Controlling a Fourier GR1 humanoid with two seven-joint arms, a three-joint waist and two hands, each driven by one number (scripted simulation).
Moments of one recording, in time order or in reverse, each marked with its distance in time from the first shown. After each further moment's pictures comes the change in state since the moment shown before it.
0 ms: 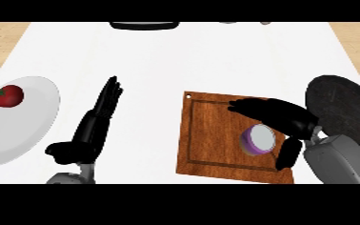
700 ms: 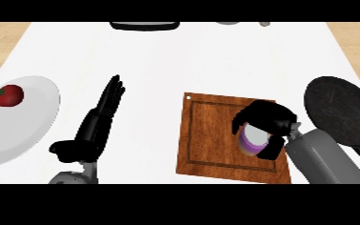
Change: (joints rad) left arm -0.006 -0.041 0.024 -0.001 -0.044 -0.029 0.015; right arm -0.059 0.079 0.052 0.196 0.236 -0.069 -0.133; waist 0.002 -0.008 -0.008
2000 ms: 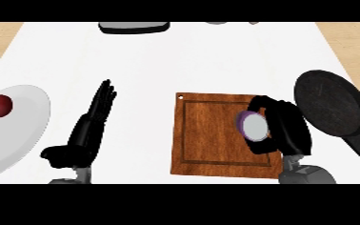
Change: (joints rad) left arm 0.052 -0.011 0.047 -0.017 -0.019 -0.006 -0.004; right arm 0.283 0.314 -0.244 -0.373 0.245 -0.463 0.613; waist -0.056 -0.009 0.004
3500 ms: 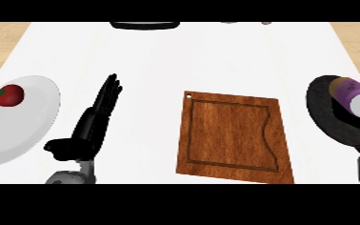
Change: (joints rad) left arm -0.053 -0.015 0.012 0.017 -0.008 -0.053 0.010; right arm -0.072 -0.157 -0.564 0.200 -0.301 -0.534 -0.153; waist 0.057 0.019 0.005
